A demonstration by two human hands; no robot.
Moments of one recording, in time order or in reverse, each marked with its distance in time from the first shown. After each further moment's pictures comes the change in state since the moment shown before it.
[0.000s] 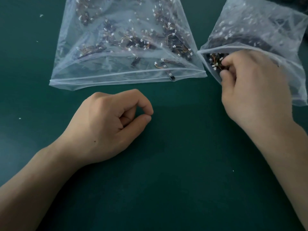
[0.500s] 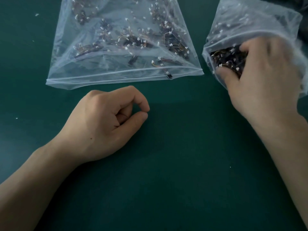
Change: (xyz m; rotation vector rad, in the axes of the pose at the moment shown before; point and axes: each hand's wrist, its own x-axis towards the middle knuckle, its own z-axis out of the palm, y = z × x) left_hand 0.001 0.001 0.000 -0.019 0.003 -0.009; right_hand 0.008 0.011 -0.002 -0.129 0.071 0.101
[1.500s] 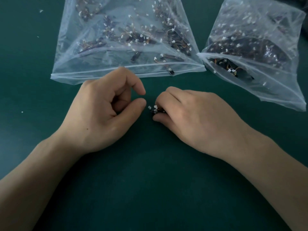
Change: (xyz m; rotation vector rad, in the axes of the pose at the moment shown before) left_hand 0.001 0.002 -0.002 -0.099 0.100 -0.035; right_hand -0.053 -0.073 -0.006 0.251 -0.268 -0.737
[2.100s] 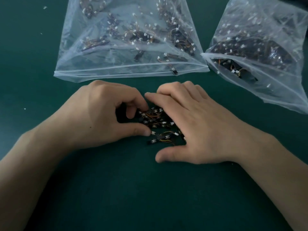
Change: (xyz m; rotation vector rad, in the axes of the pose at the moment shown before) left_hand 0.005 -0.010 -0.021 0.174 -0.311 0.035; right_hand -0.008 0.011 -0.007 0.129 -0.204 -0.077
